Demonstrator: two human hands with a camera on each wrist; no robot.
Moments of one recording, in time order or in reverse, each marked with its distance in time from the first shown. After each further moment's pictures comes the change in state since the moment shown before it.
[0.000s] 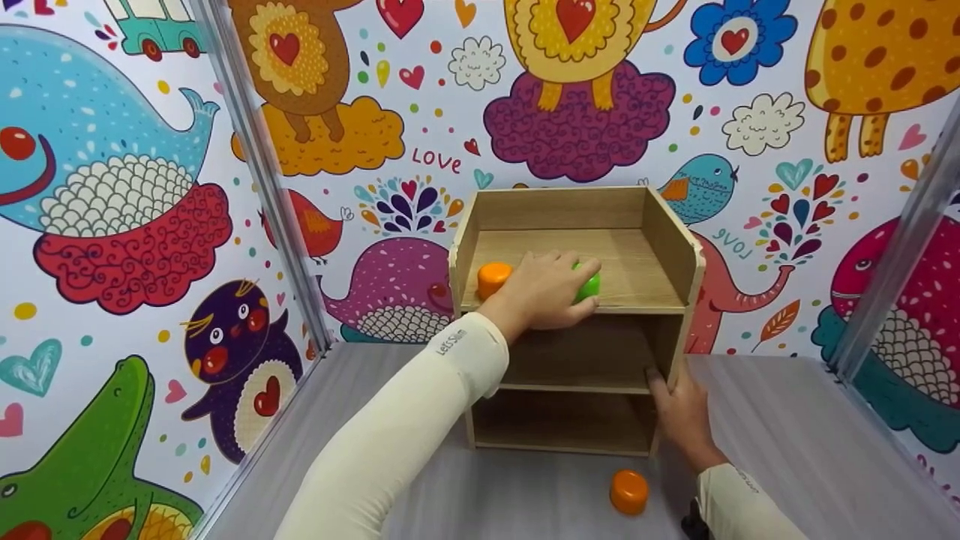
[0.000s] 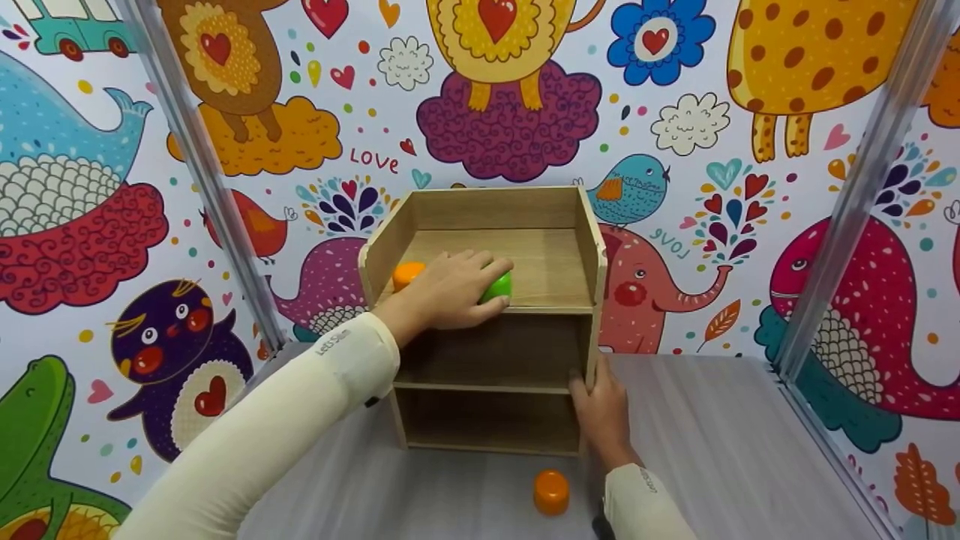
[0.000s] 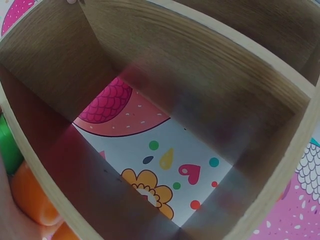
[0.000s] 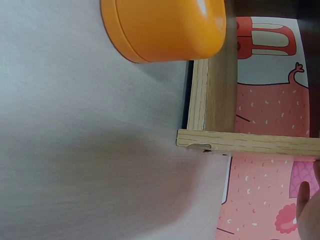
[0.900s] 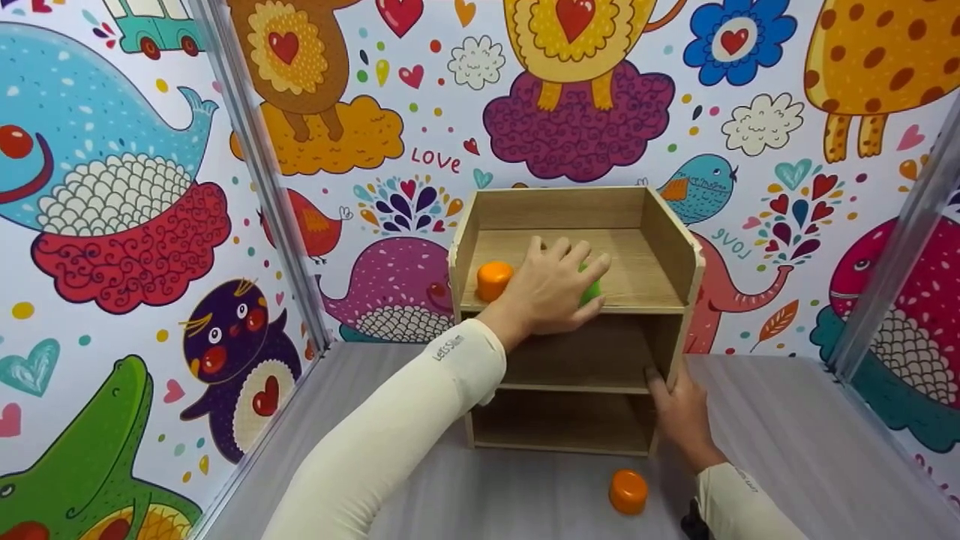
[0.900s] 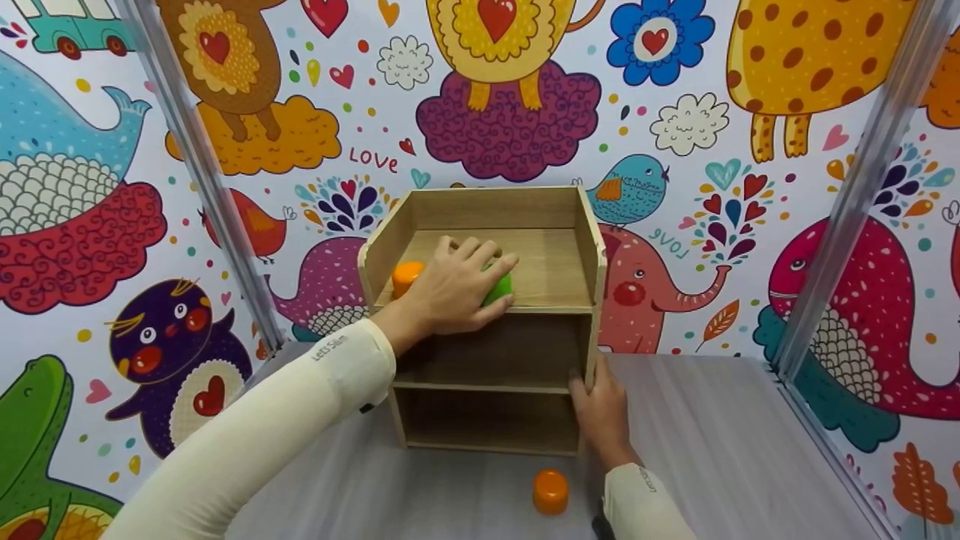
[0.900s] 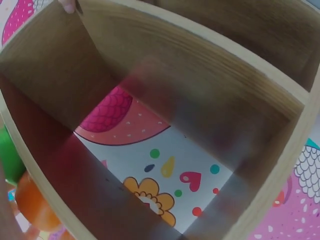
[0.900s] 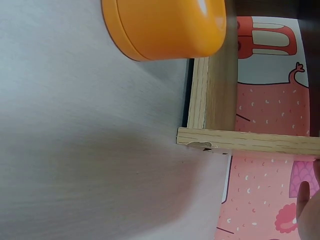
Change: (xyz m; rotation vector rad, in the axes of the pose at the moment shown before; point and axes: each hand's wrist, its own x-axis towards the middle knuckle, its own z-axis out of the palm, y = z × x) left_hand -0.006 0.006 0.002 0.198 0.330 0.094; right_hand 0.000 0.000 -0.001 0.016 -0.029 0.021
